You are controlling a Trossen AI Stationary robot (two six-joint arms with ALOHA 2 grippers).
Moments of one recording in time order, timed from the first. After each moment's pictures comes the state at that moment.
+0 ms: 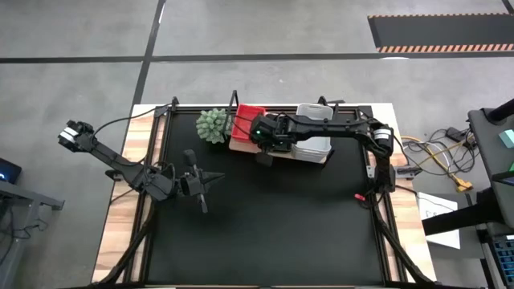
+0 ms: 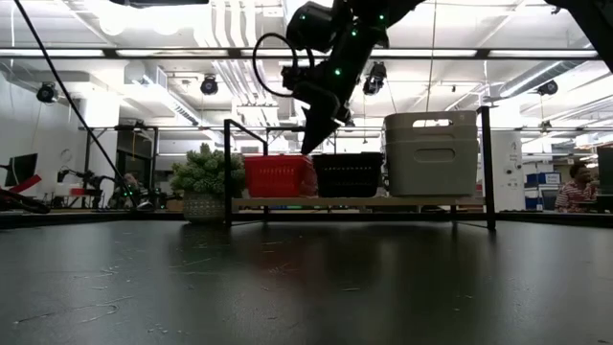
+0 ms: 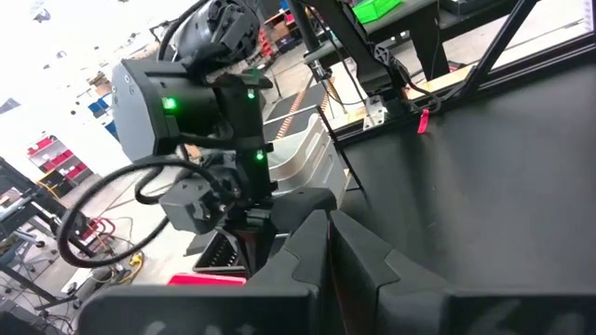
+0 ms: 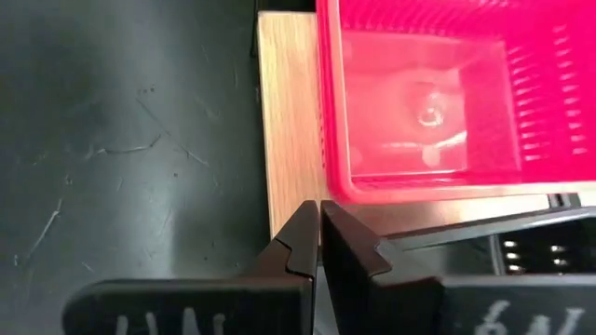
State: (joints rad) left arm -0.52 0.95 0.63 0.15 -0.84 0.32; right arm -0.23 1.97 1.65 -0.70 0.13 -0.09
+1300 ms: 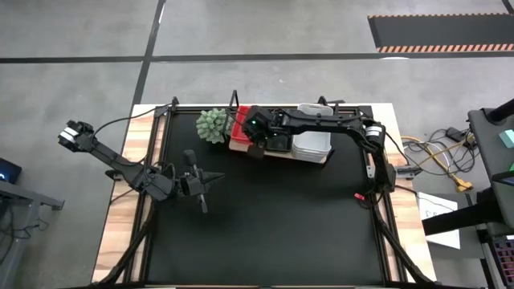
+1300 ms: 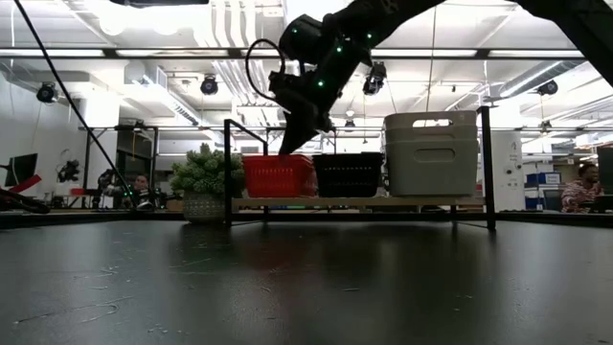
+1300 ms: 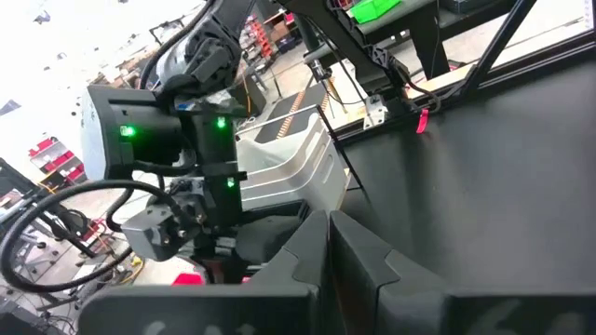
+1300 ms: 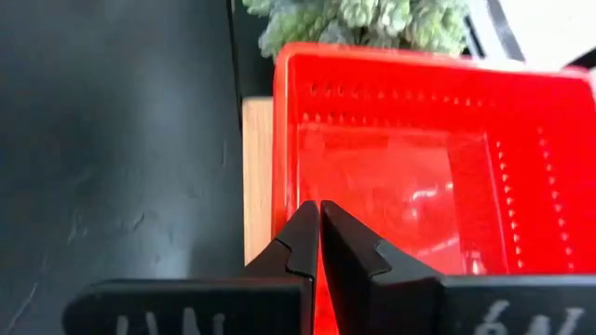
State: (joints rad) left arm -0.52 0.95 0.63 0.15 -0.84 0.33; right arm -0.29 2.06 1.73 -0.56 0.03 -0.15
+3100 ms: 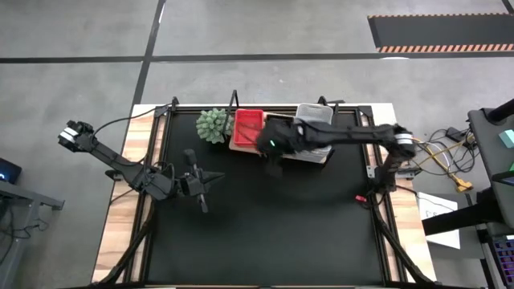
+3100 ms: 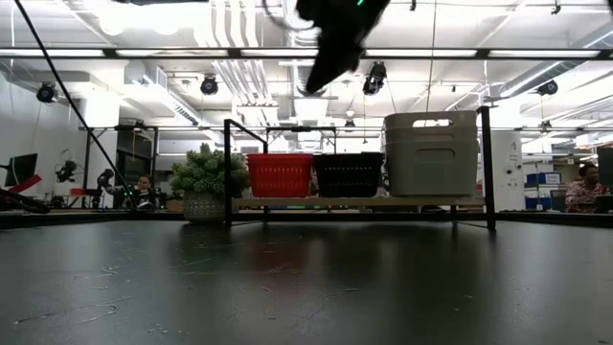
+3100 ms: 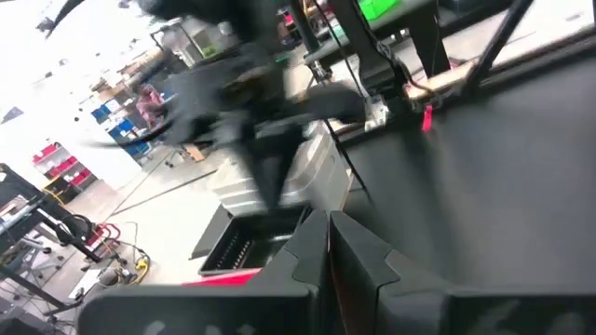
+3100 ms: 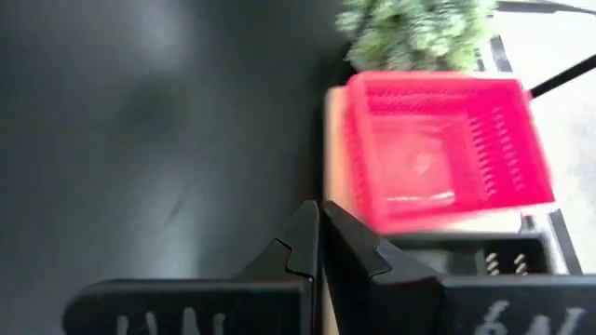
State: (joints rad) left arm -0.52 0.95 0.64 0.15 -0.84 0.36; right arm -0.10 1.80 1.67 -0.77 0.13 -0.09
